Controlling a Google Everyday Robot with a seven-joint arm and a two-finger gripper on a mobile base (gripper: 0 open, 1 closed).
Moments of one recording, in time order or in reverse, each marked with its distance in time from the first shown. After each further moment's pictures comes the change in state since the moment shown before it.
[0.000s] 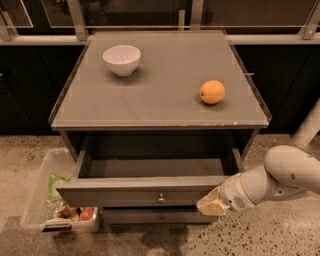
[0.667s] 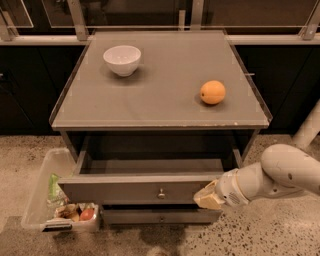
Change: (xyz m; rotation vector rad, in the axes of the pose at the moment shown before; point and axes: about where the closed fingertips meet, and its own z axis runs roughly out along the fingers) arm -0.017 -0.012 0.000 0.079 -0.033 -0.028
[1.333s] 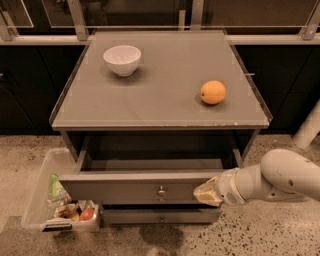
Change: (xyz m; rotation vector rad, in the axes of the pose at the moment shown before) arm -0.010 -0.014 0.000 0.112 -0.041 -0.013
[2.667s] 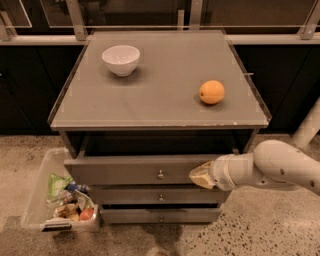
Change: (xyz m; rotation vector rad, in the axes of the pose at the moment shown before) arm -0.035 -0.041 0.010 0.098 -0.078 -0.057
